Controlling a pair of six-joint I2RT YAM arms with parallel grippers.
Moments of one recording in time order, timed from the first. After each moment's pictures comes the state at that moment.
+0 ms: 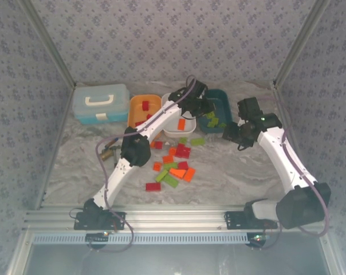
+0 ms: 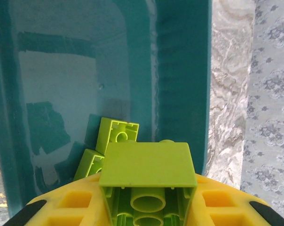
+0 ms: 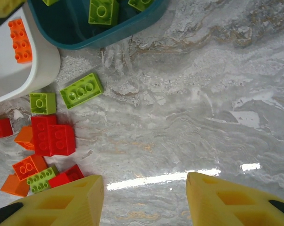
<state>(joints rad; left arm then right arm) -0.75 2.64 2.64 -0.80 0.26 -0.96 0.21 1.29 1.21 -1.07 -0.08 0.53</state>
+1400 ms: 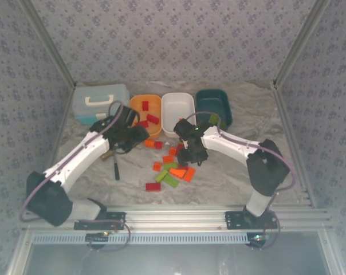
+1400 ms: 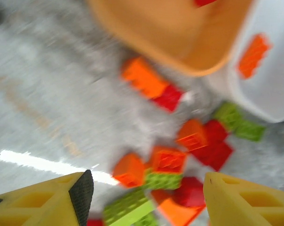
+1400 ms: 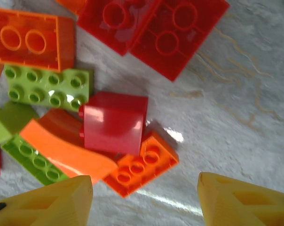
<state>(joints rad) -0.51 1.30 1.08 -0.87 0.04 -1.04 0.77 1.75 1.28 -0.99 -0.08 0.44</state>
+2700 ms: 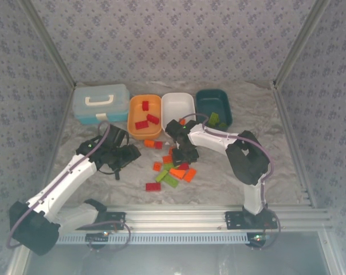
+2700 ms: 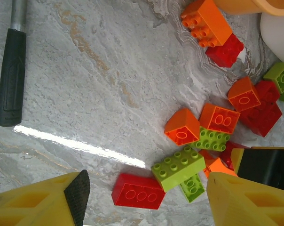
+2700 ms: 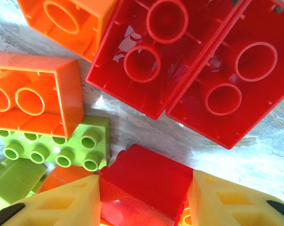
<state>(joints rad) -0.50 1.06 0.88 -0.94 0.09 -1.04 0.78 1.94 1.39 -0.97 -0.12 0.51</state>
